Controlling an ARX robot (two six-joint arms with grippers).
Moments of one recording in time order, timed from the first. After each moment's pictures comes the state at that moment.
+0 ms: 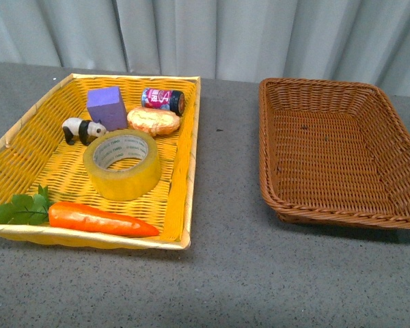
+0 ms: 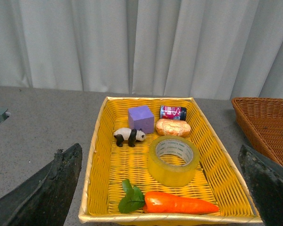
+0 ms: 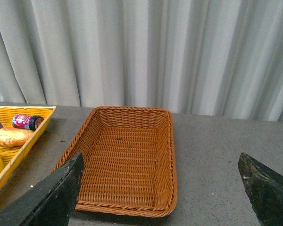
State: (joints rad) left arm 0.00 0.00 0.02 0.00 0.00 -0.01; right arm 0.00 0.00 0.01 0.00 0.00 -0.01
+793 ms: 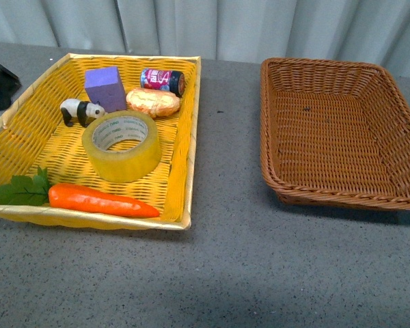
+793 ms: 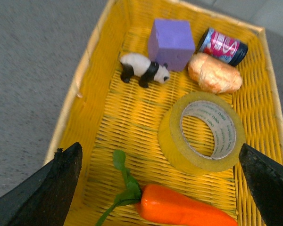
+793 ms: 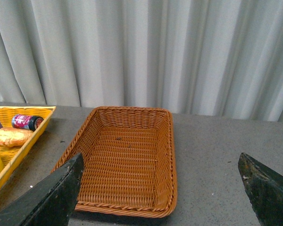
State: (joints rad) left arm 0.00 1.46 0.48 0.49 -0.07 -0.25; right arm 0.00 0.00 0.01 0.00 0.00 -0.01
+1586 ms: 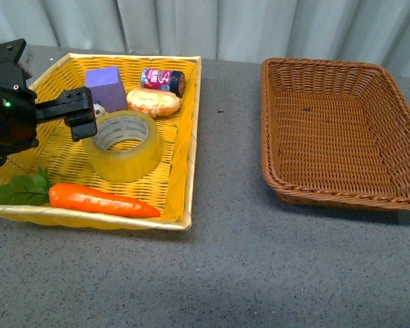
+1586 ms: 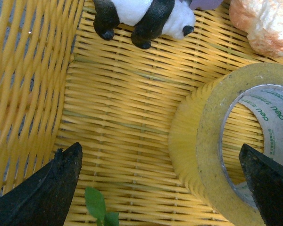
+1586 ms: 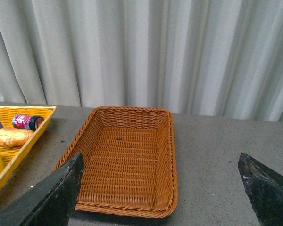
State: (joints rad) left arm 0.00 2.02 0.93 0.27 0.01 -0.24; right arm 0.00 0.00 0.01 0.00 0.00 -0.01
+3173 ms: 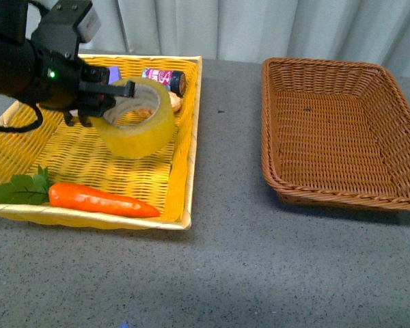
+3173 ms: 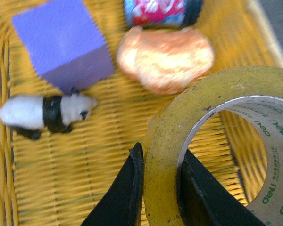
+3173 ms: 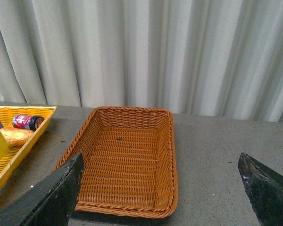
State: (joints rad) left arm -0.10 2.03 1.06 0.28 0.09 0.07; right arm 0.00 0.00 0.01 0.00 0.00 -0.01
